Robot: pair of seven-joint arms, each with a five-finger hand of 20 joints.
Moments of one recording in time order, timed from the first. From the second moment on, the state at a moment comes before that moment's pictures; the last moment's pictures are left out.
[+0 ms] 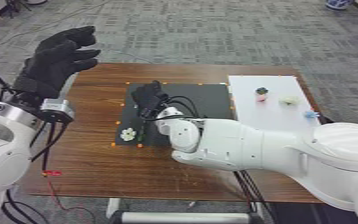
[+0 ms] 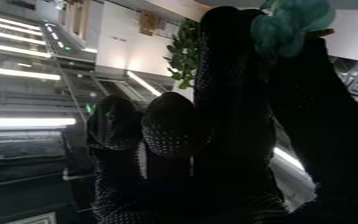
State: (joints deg) left arm 106.0 -42.1 -99.9 -122.3 45.3 0.9 2.7; right arm -25.3 -79.5 -14.6 -68.9 -122.7 19.9 34.8
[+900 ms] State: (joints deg) left arm 106.8 -42.1 -100.9 -122.3 45.3 0.9 2.9; right arm -24.7 -78.4 -13.6 -70.2 -123.3 15.0 34.9
